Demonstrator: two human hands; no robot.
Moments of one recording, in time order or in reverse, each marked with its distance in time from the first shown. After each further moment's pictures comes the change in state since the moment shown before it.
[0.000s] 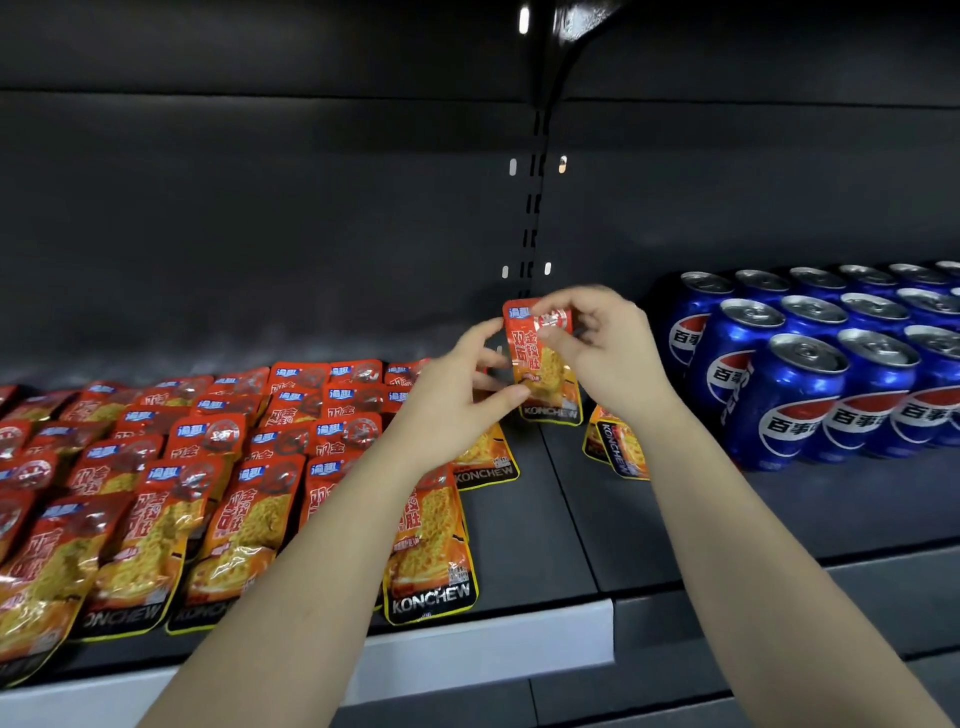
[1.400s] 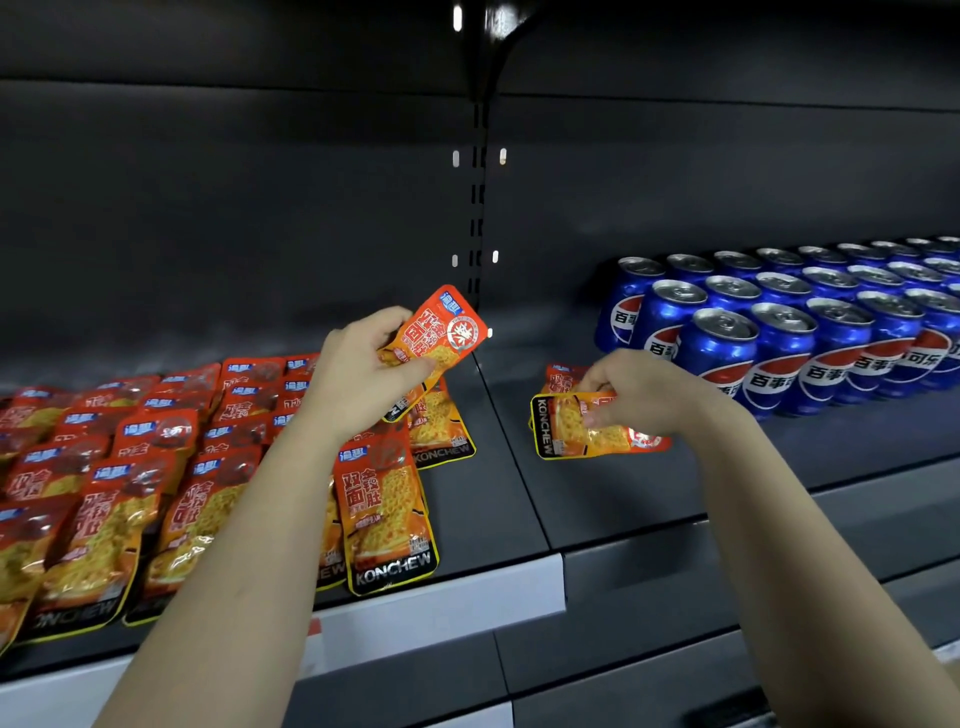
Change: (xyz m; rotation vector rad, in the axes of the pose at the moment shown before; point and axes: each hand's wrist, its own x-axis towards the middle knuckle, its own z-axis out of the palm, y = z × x) left_hand -0.011 0.004 -0.030 0.074 0.128 -0.076; right_hand -0.043 0.009 -0.075 -0.717 -0.591 0.348
